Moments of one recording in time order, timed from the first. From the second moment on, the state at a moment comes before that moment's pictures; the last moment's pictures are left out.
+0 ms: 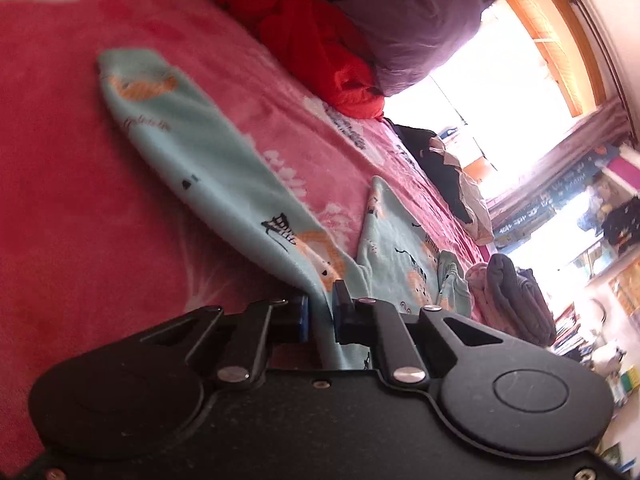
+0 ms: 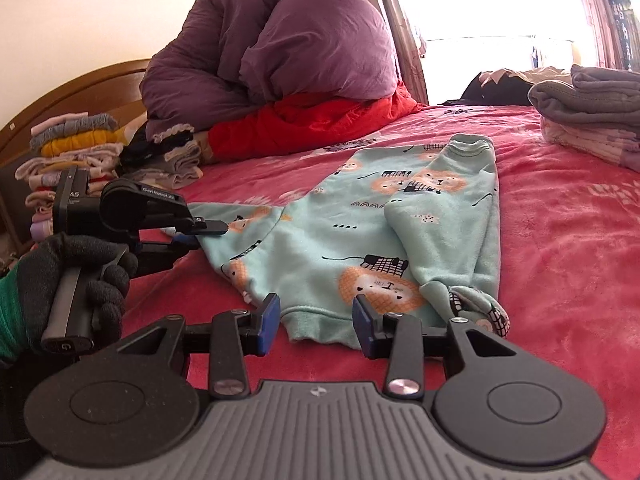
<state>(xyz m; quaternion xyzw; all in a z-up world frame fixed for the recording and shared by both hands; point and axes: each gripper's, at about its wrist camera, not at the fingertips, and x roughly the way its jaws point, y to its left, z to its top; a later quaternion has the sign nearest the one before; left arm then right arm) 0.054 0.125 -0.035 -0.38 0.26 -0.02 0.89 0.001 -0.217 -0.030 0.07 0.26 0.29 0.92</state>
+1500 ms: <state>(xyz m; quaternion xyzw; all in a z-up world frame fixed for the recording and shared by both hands) 0.056 -0.060 -0.023 0.02 0.22 -0.21 0.95 0.055 -0.301 -0.044 0.33 0.23 0.26 0.88</state>
